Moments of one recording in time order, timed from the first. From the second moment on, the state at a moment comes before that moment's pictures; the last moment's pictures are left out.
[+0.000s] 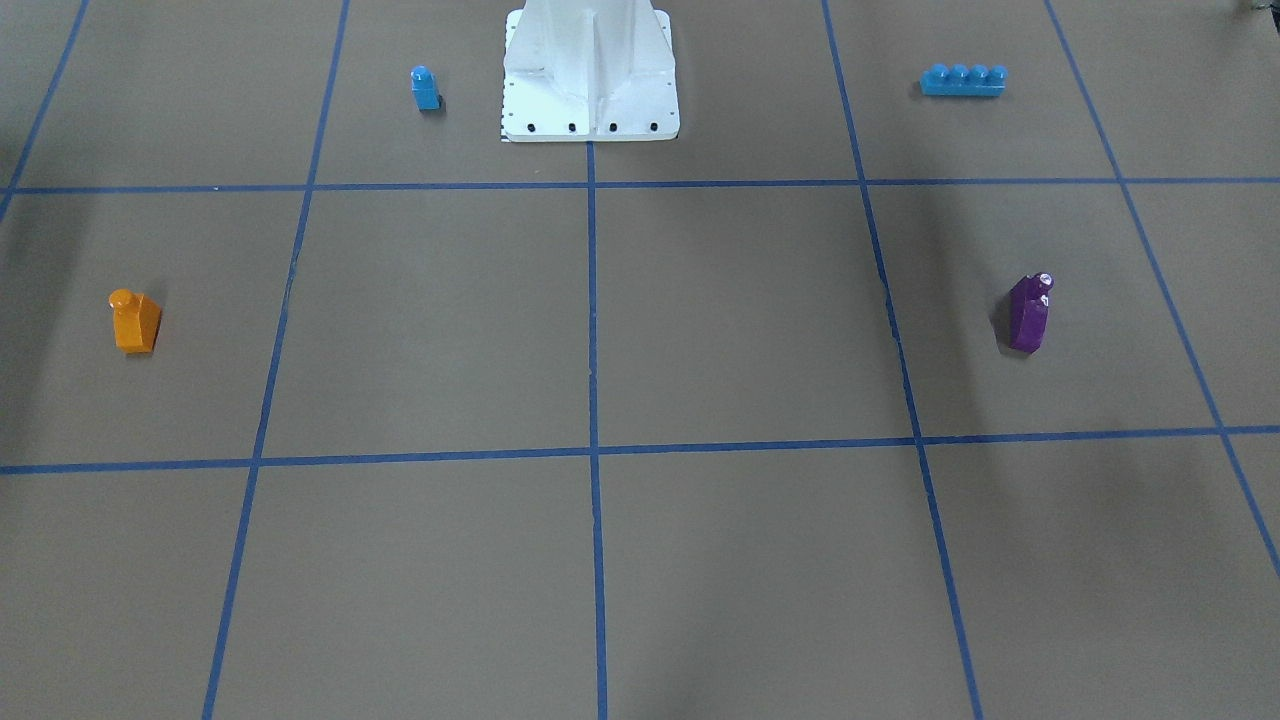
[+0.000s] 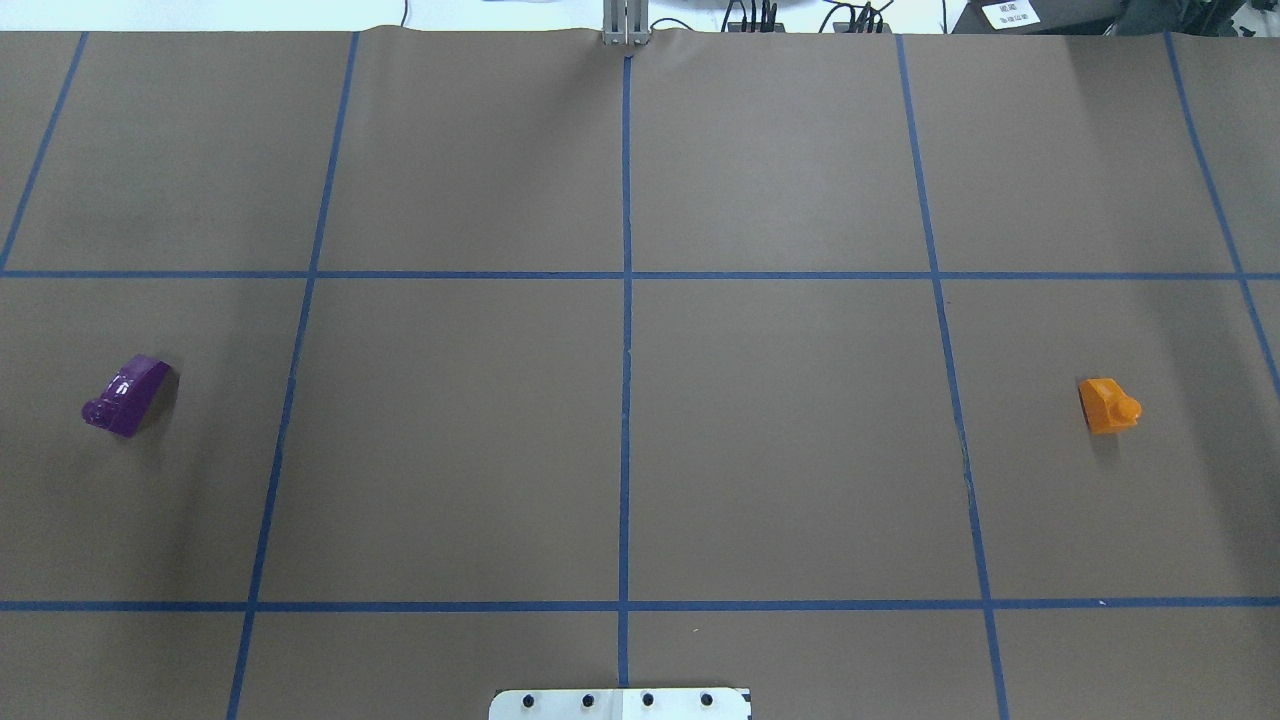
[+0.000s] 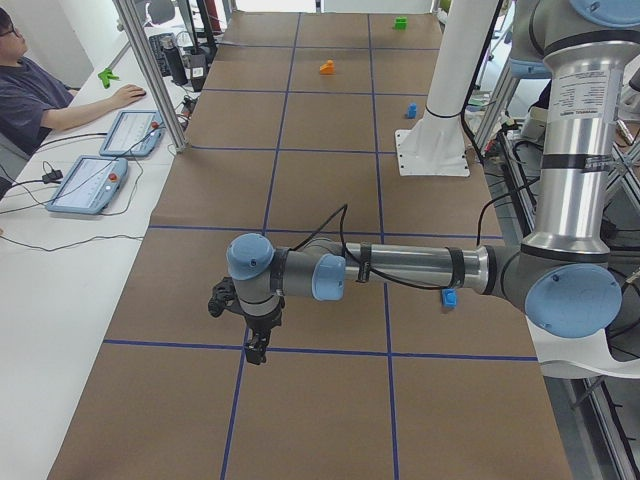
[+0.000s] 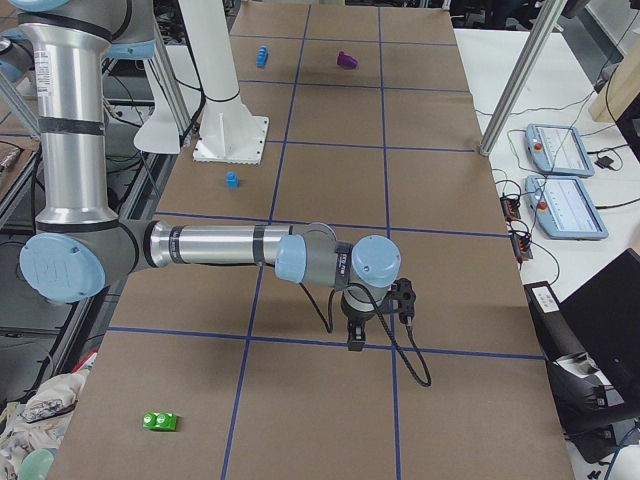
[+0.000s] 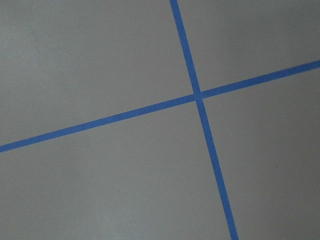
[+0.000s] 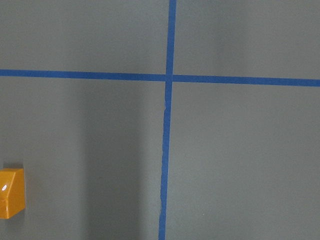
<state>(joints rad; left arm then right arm) -1.52 -1.59 -1.57 -1.61 -2.24 0.17 1.60 -1.59 1.64 -1.72 2.39 -0.11</state>
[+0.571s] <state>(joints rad) -1.50 -1.60 -1.62 -1.61 -2.23 0.17 1.60 -1.58 1.65 -1.72 2.38 -0.11</state>
